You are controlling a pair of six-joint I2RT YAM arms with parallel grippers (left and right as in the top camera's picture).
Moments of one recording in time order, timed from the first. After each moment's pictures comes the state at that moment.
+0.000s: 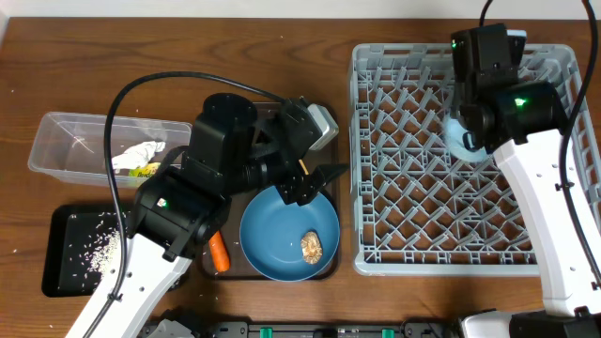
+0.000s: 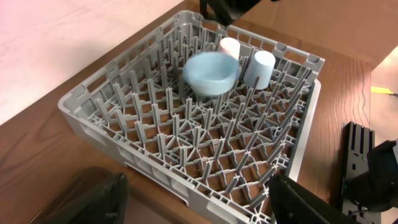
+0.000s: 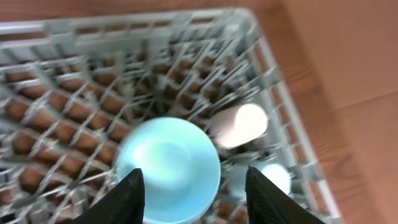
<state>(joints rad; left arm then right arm) -0.53 1.17 1.26 -0.61 0.54 0.19 0.23 1.55 1.64 -1.09 0.64 0.28</state>
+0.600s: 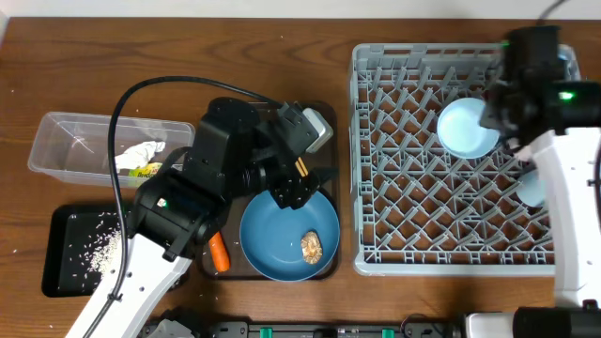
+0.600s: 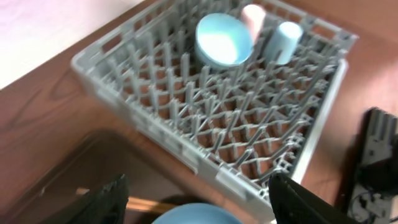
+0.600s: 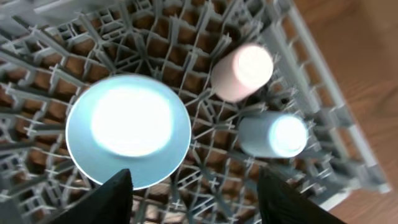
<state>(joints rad) -0.53 1.17 1.26 -0.73 0.43 0.18 0.00 1.55 1.64 -1.21 0.35 0.41</state>
